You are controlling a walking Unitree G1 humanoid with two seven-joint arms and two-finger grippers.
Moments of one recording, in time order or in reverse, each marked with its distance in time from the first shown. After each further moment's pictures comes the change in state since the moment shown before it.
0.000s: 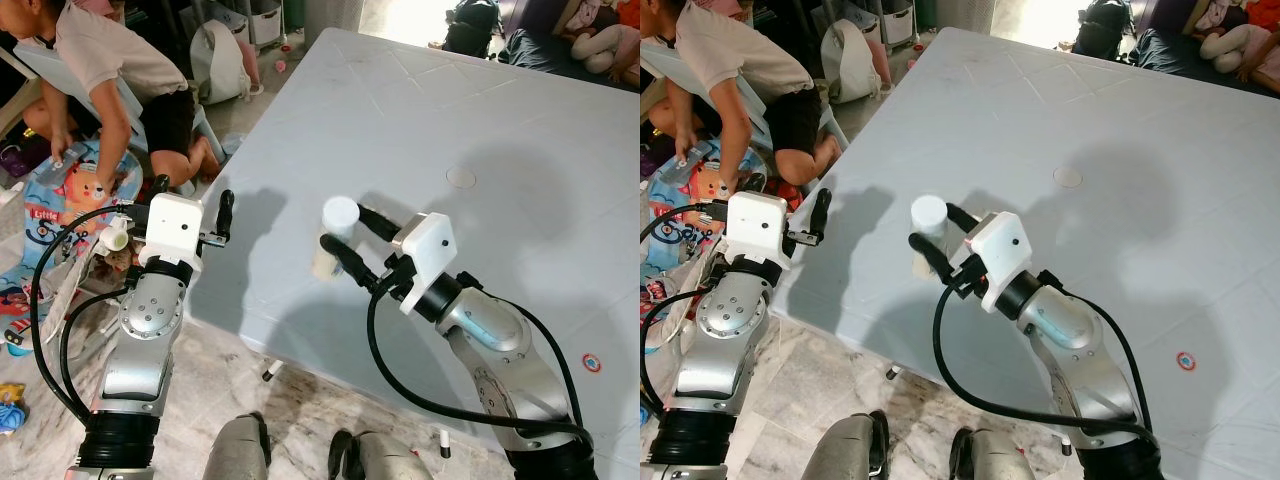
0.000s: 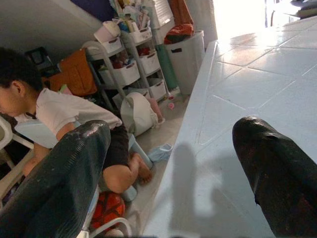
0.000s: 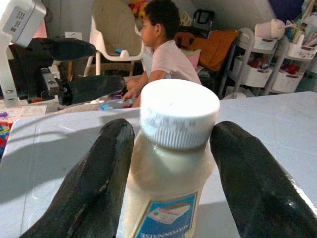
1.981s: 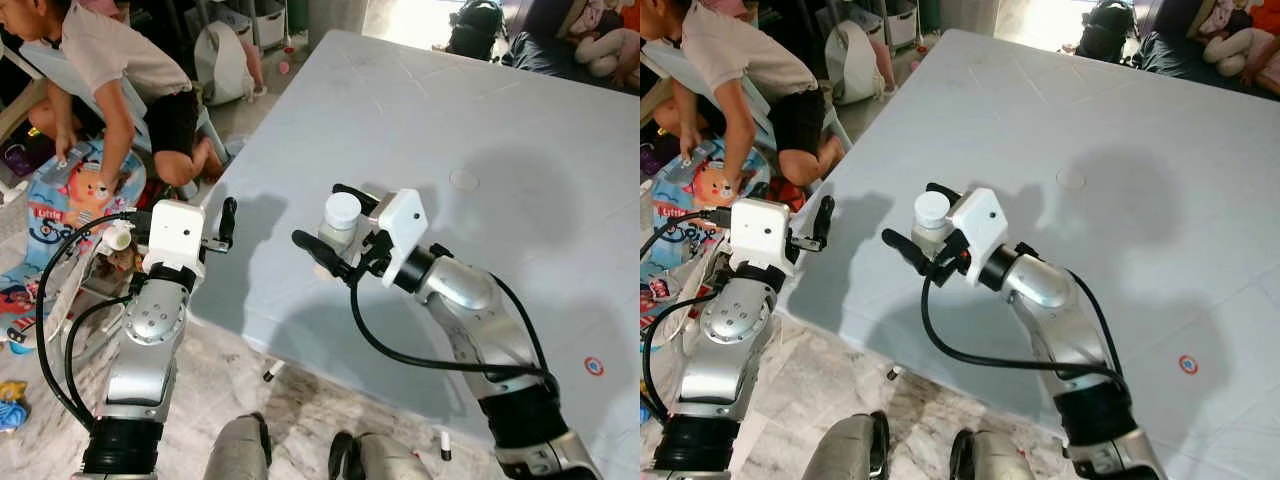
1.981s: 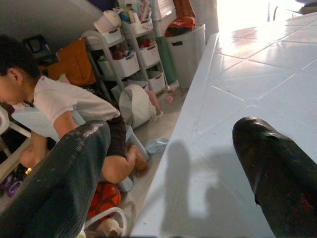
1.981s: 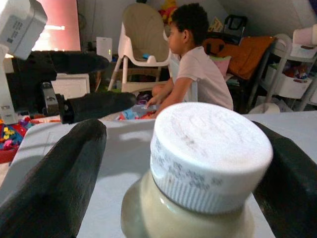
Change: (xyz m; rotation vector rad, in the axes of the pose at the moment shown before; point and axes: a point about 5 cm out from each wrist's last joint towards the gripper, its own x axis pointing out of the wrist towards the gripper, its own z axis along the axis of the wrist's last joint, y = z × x) left arm -0.004 -0.004 -0.006 -0.029 0.032 -0.002; right arm 0.038 -0.011 -0.007 0.016 -0.023 0.141
